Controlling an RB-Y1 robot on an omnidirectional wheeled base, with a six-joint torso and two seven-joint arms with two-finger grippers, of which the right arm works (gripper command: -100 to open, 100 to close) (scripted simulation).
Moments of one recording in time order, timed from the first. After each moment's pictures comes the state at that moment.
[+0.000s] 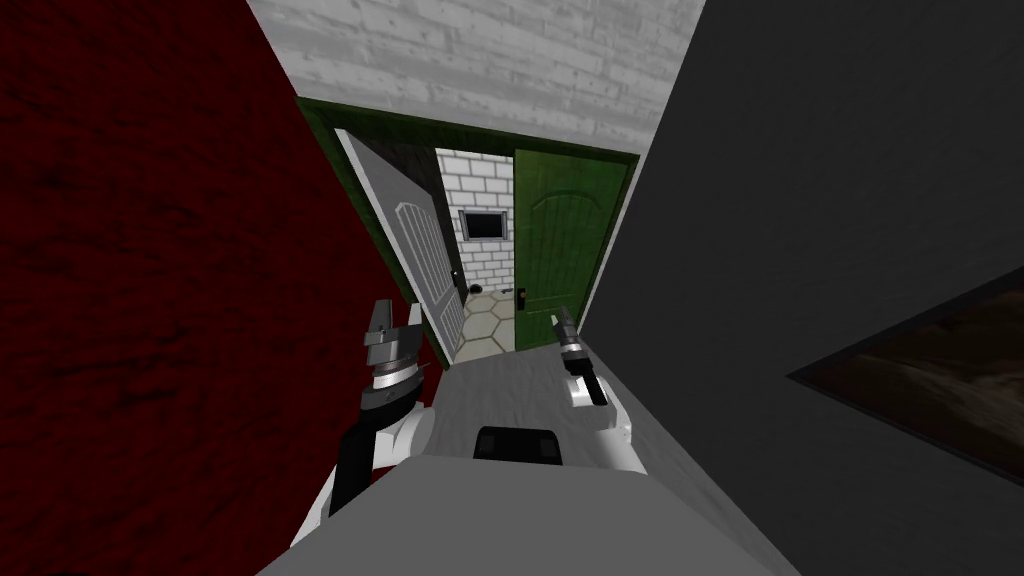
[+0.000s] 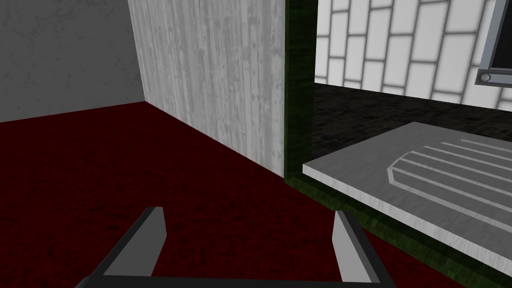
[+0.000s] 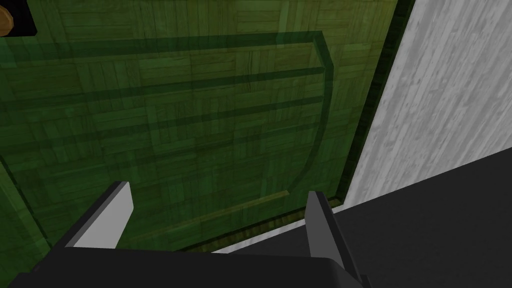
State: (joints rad) arm 0.10 -0.07 0.10 -1.73 0.08 -0.40 -0.20
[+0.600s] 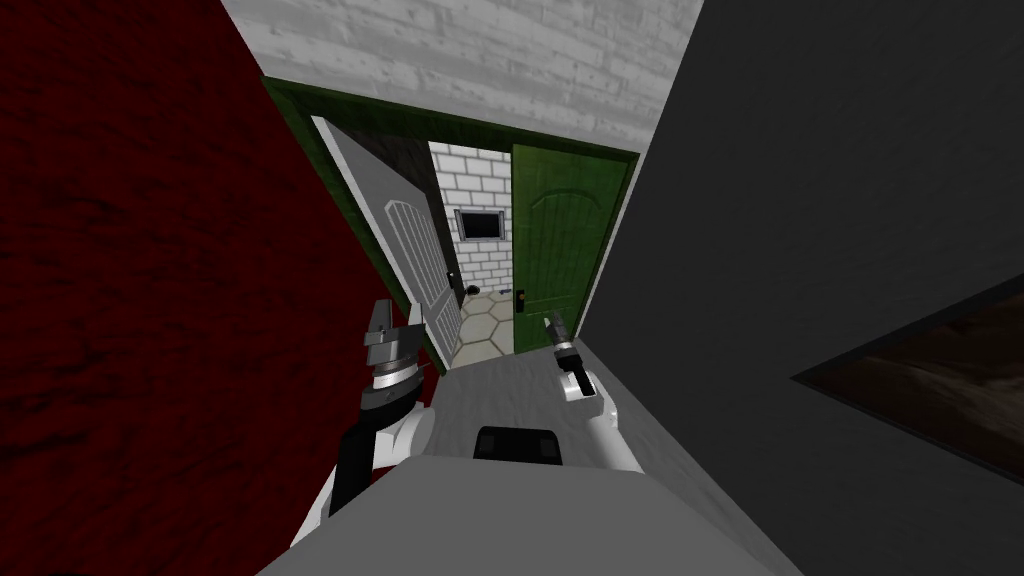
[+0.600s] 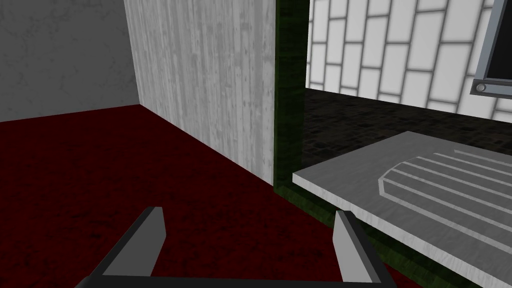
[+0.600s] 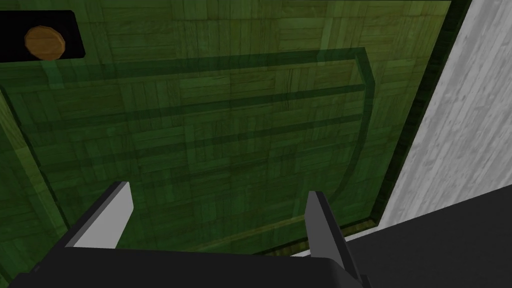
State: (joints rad) arm 0.01 -0.08 0.13 -1.57 0.08 -0.41 -0.22
